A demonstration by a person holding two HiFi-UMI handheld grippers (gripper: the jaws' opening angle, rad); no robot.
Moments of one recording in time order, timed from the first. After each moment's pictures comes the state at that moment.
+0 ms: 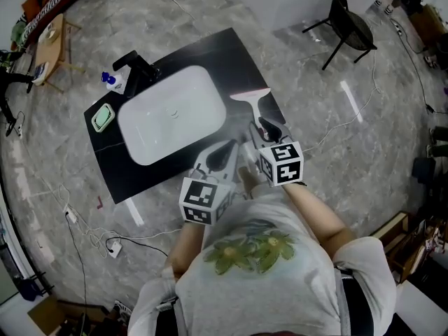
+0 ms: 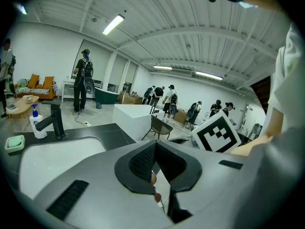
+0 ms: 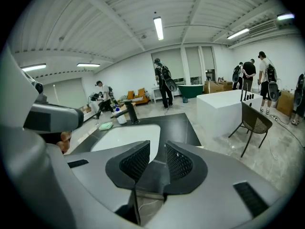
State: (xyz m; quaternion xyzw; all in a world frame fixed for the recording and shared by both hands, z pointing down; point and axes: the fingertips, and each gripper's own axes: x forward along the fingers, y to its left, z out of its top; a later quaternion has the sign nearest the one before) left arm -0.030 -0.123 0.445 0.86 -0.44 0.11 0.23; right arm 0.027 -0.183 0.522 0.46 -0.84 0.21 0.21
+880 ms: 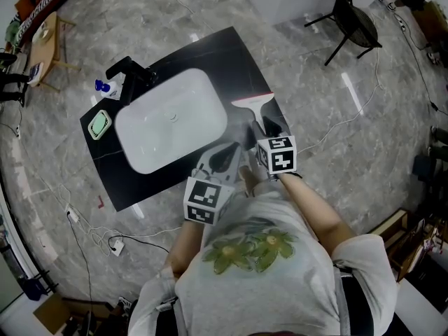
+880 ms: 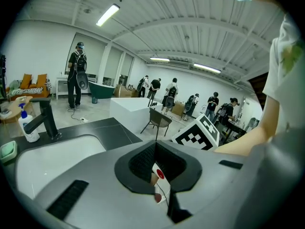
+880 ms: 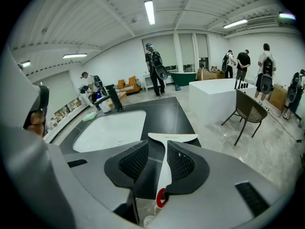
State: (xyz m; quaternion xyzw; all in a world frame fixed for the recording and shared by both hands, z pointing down) left arm -0.030 -0.157 0.479 0.86 -0.41 0.15 0.24; right arm 0.040 -0.228 0.602 0.48 -0.79 0.26 0.27
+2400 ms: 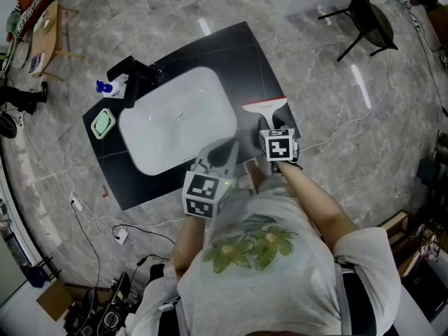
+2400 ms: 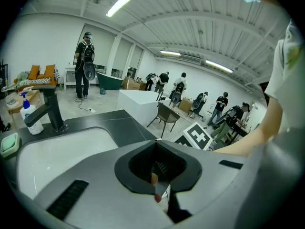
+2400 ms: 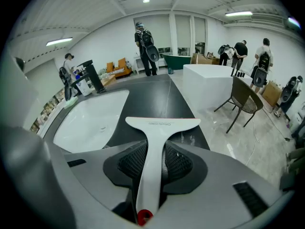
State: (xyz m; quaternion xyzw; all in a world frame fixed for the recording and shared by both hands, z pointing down) left arm -0.063 -0.199 0.516 0.83 -0.44 0.18 0.29; right arm 0.048 -0.258 0.687 0.49 -0.73 0.31 0.37
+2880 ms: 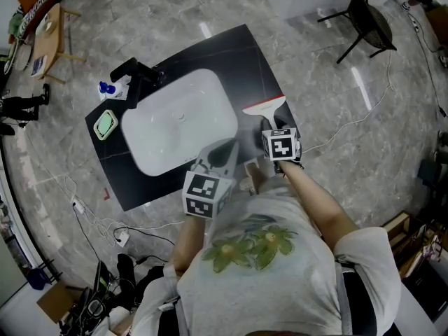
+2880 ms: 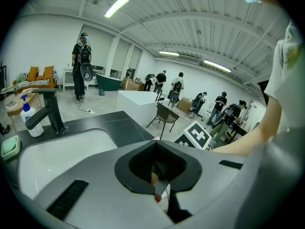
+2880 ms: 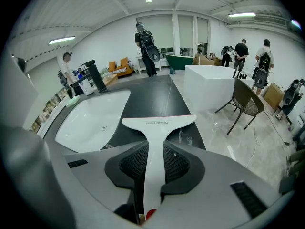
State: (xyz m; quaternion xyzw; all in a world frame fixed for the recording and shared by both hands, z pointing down) left arm -0.065 -0.196 0.512 0.83 -0.44 0.18 0.29; right arm 0.051 -0.258 0.683 0.48 -0.73 0.30 0.37
